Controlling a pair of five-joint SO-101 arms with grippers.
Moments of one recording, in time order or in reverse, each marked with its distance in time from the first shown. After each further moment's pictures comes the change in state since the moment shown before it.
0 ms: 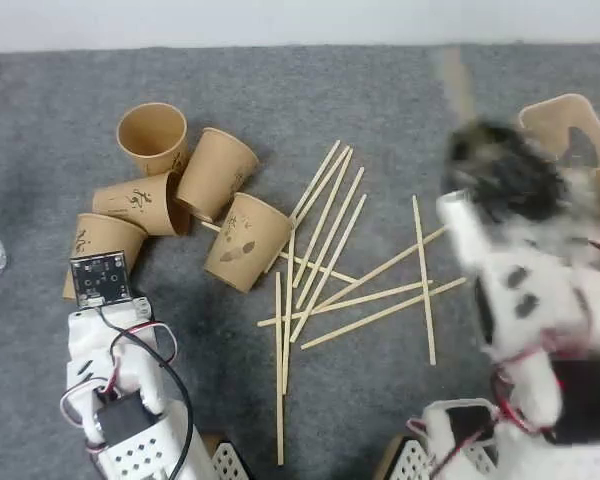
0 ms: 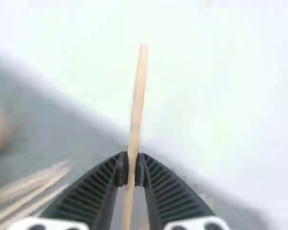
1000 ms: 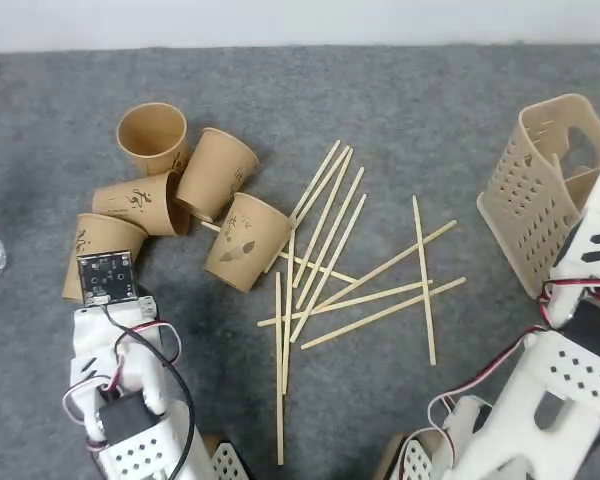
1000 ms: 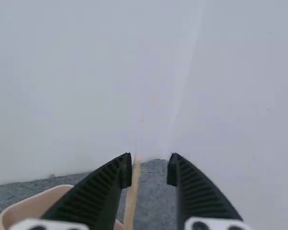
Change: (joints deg) left arm 2.0 0.0 0.0 0.0 0.0; right arm 33.1 0.8 41.1 -51.5 -15.7
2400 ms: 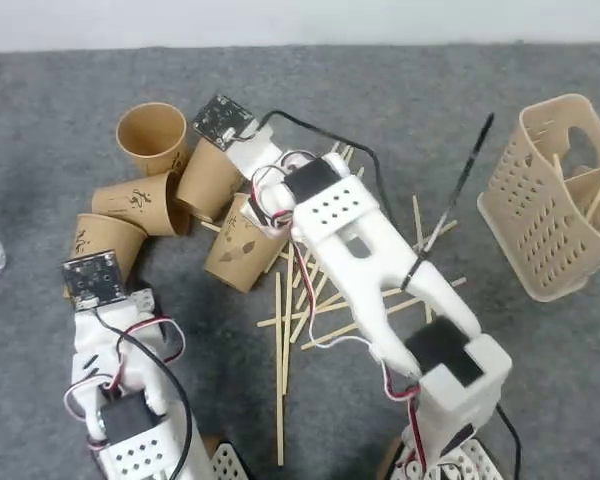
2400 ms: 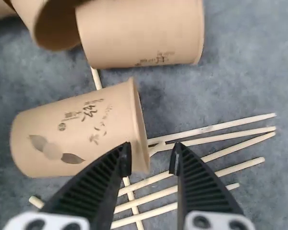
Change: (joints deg) left arm 1.8 0.0 0.0 -2.2 9.9; right arm -67.6 66.0 -53.4 50.6 6.2
